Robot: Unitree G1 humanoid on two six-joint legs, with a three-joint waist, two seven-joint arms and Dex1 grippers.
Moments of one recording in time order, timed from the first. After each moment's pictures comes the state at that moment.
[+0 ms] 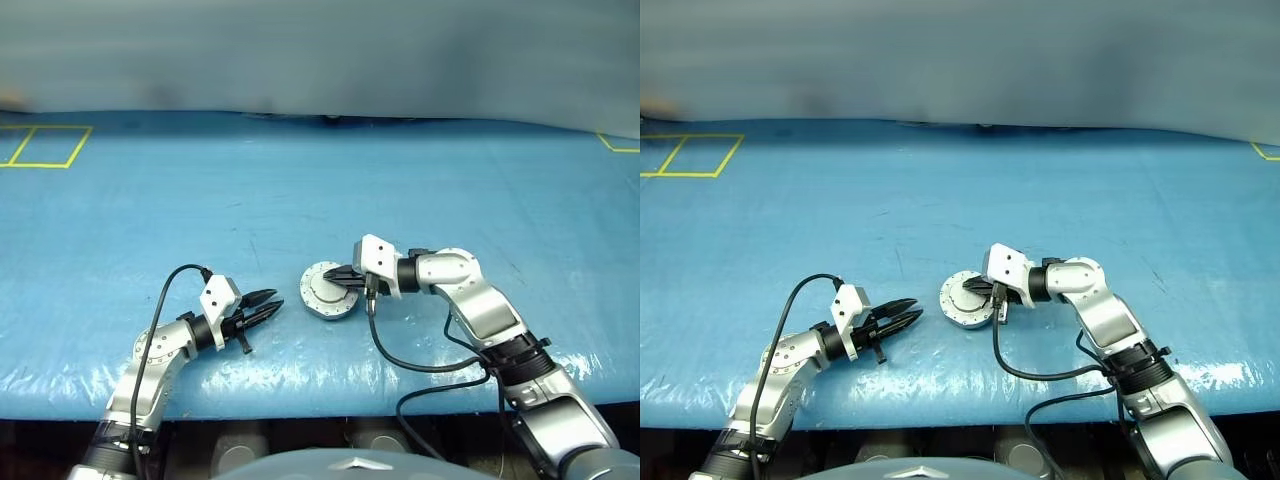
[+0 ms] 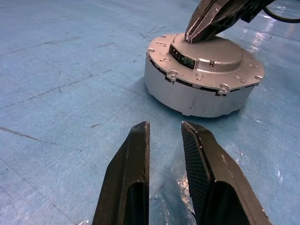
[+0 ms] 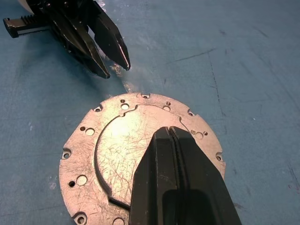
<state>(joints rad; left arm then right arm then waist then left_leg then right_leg) 0.05 0.43 -0.10 -0.02 -0.29 0.01 -0.88 -0.39 -0.52 0.32 -0.02 0.09 0.20 1.03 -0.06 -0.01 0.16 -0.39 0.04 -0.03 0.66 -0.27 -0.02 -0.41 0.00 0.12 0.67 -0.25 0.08</state>
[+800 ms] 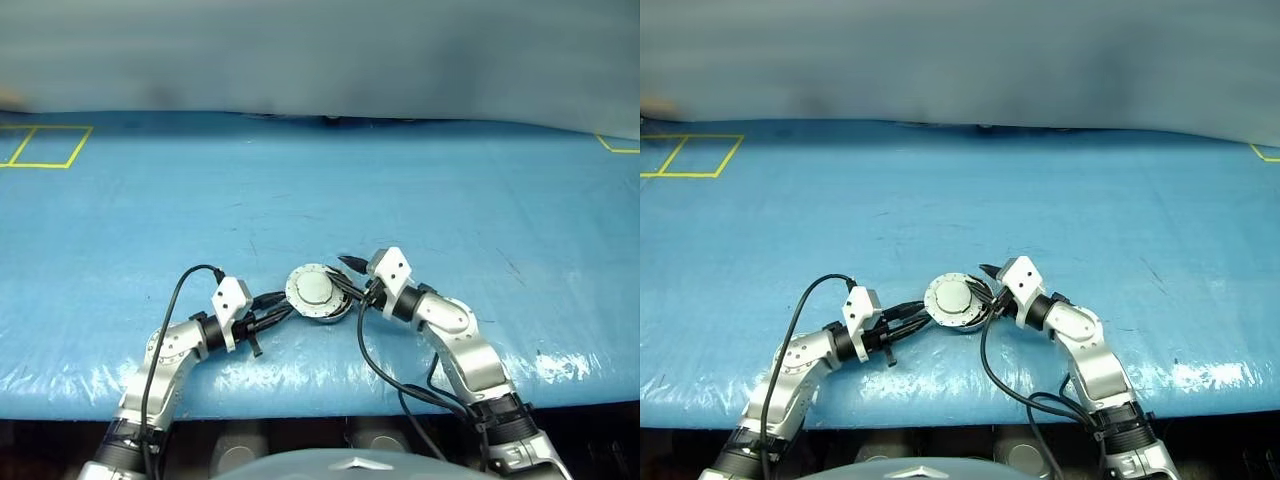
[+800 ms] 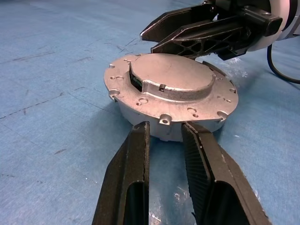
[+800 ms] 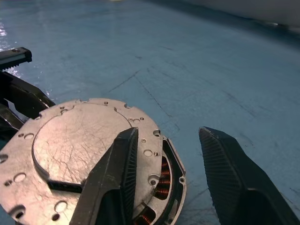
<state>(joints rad) 0.04 0.40 -0.14 -0.02 -0.28 -0.01 -0.91 -0.10 -0.31 0.19 -0.11 0.15 0.11 0.68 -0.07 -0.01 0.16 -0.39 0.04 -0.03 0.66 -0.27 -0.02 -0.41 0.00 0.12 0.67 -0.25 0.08</state>
